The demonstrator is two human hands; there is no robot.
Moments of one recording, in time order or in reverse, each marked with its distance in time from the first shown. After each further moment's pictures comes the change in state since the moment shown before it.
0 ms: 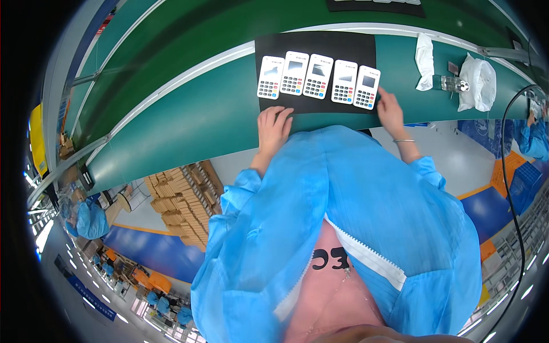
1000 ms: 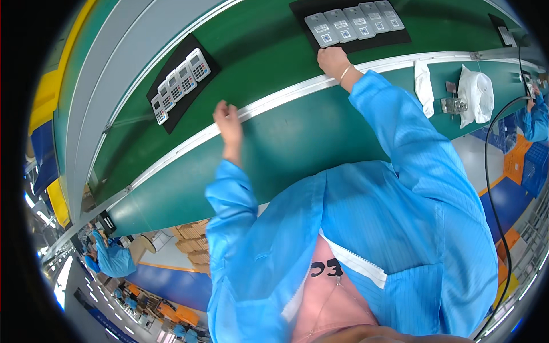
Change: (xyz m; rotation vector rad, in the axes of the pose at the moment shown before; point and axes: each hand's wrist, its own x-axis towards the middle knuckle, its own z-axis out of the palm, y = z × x) left_hand 0.159 -0.174 -0.029 -0.175 0.259 -0.548; right_hand 0.282 -0.119 0.042 -0.905 -0.123 -0.287
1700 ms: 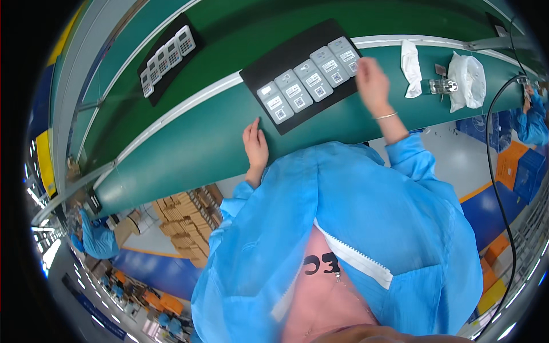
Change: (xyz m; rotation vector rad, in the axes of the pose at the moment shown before) left_hand -0.207 0.024 0.011 0.054 -0.172 0.117; right_hand -0.202 0.028 -0.008 0.994 0.653 0.400
